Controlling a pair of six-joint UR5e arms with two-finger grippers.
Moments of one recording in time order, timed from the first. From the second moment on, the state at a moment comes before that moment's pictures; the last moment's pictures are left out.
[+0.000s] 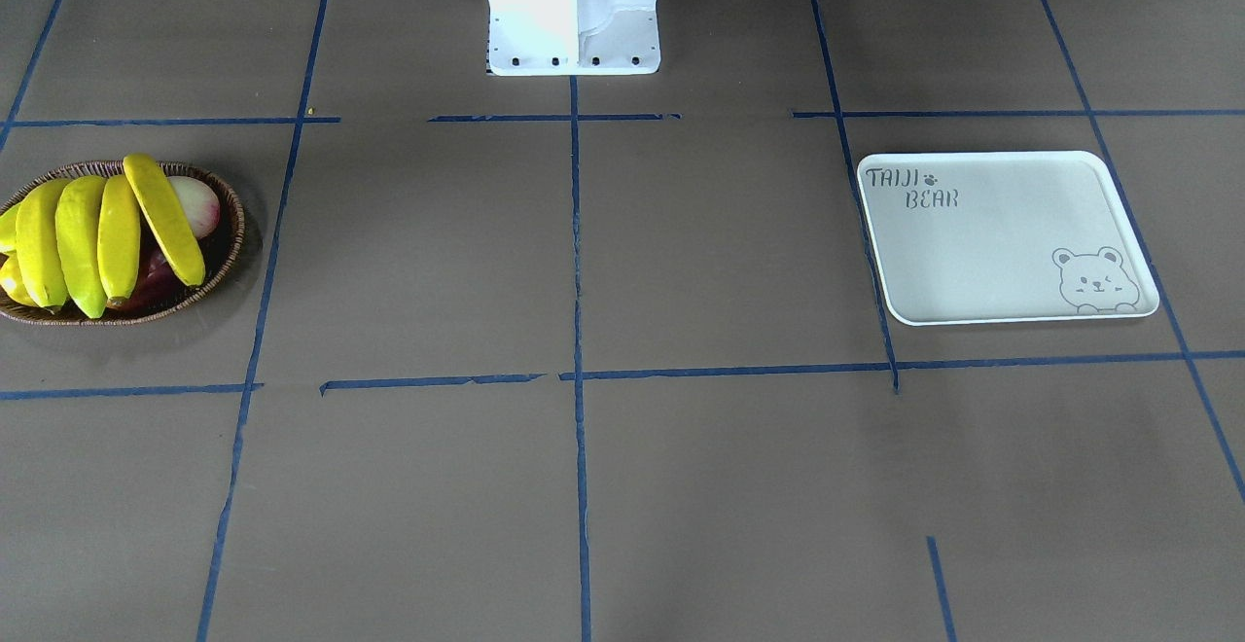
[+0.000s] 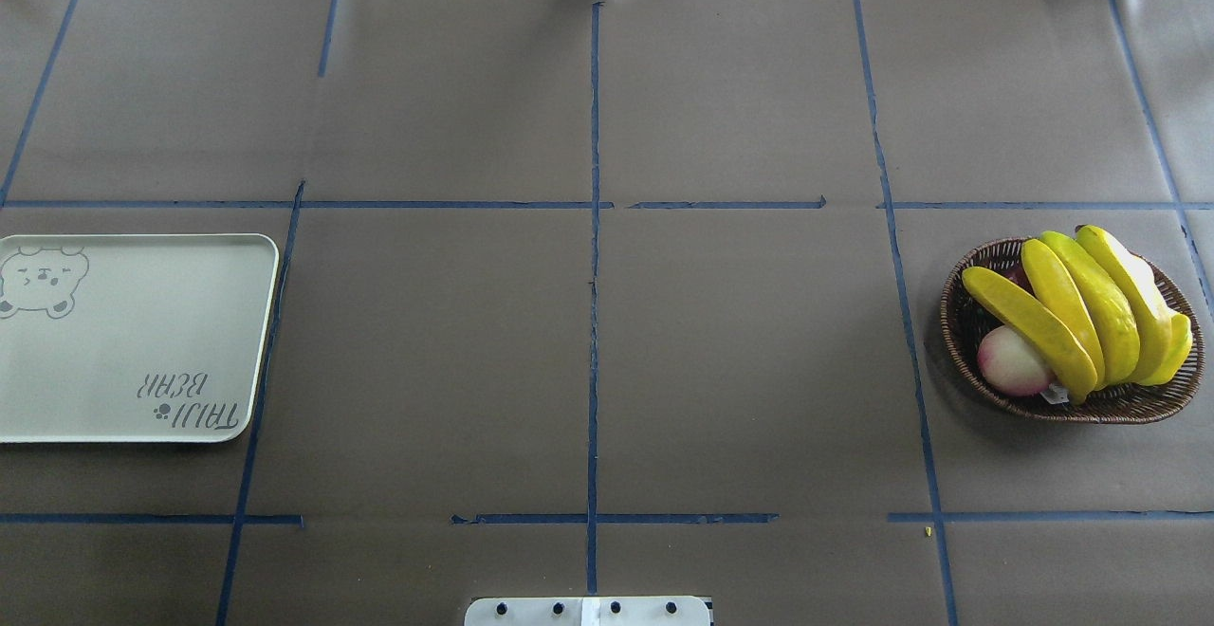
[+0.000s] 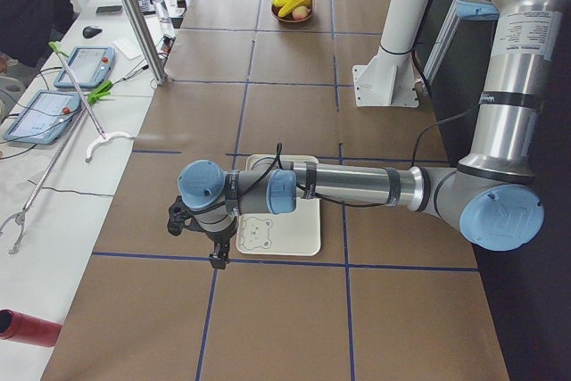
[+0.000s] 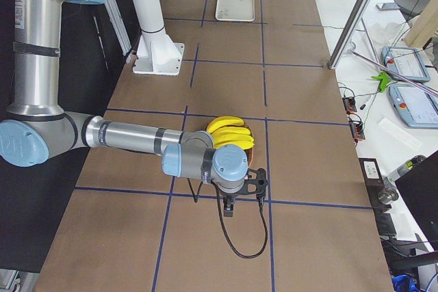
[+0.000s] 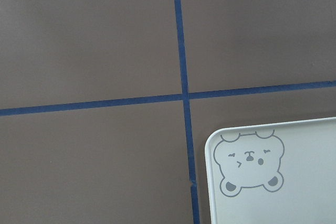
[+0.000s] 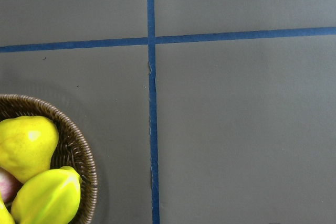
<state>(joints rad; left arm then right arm) -1.63 -1.67 -1.53 -1.47 -2.42 0.16 1.66 -1.70 1.63 -1.55 2.44 -0.07</state>
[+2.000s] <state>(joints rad) -1.63 -1.66 -1.56 -1.47 -2.42 0.16 1.38 -1.57 1.98 -1.55 2.41 0.12</state>
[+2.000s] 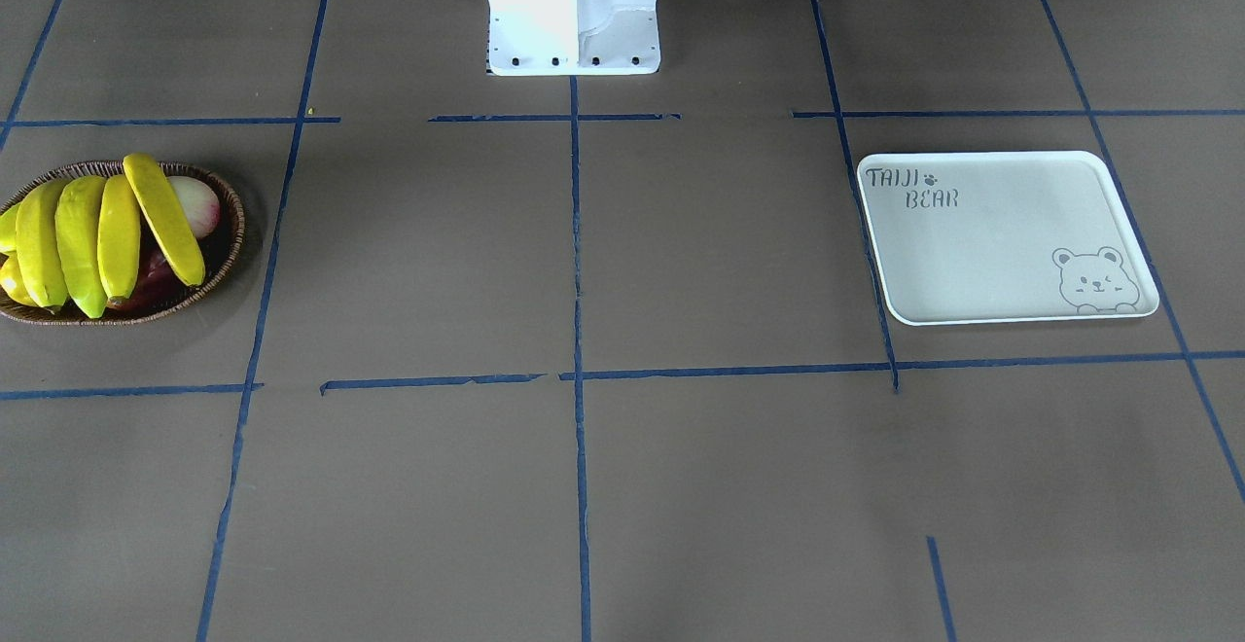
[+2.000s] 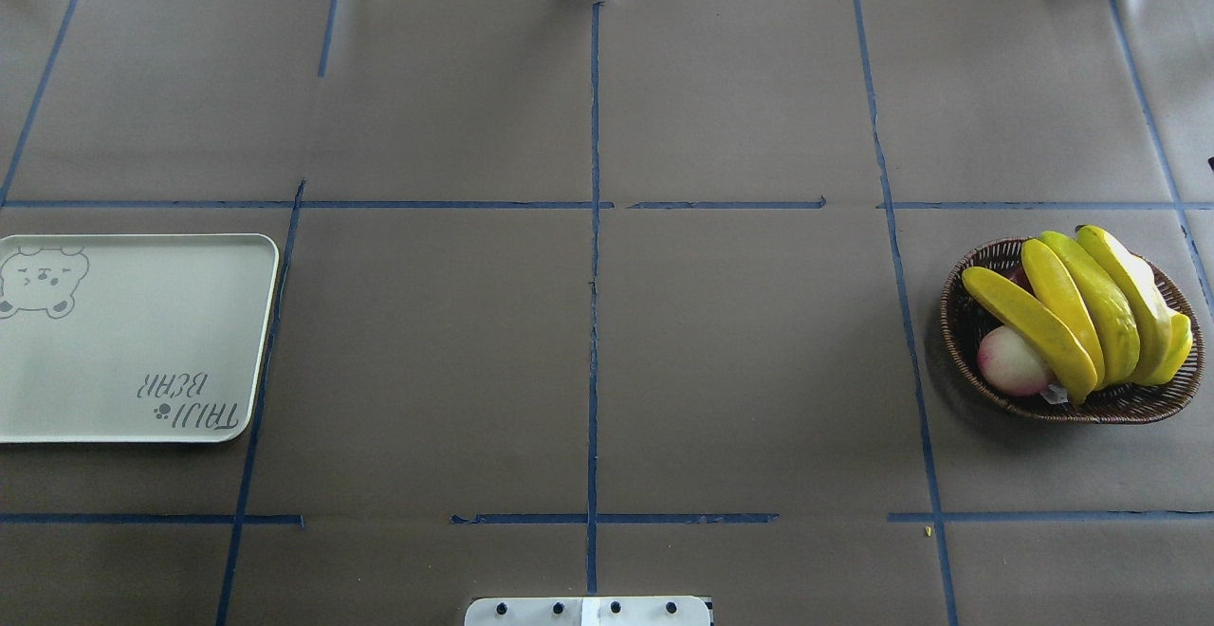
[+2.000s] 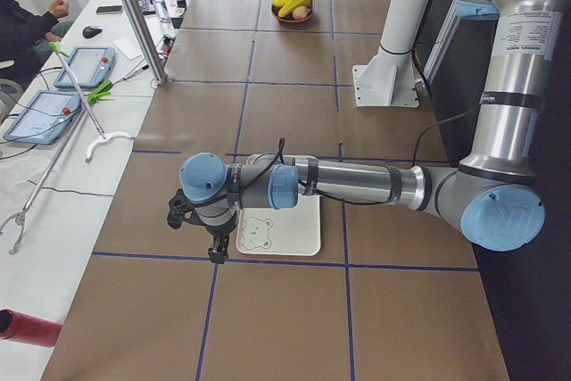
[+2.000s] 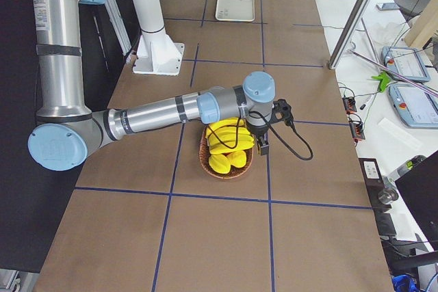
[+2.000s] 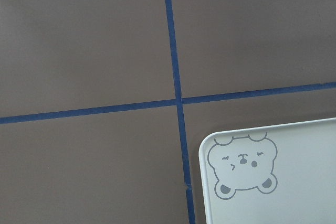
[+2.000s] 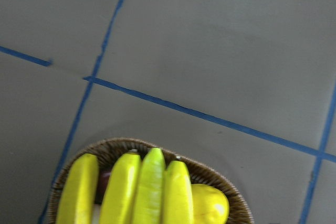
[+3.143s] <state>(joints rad) -1.63 -1.62 -1.60 -1.47 -2.45 0.16 0.91 -1.73 2.12 -1.43 2.11 0.26</state>
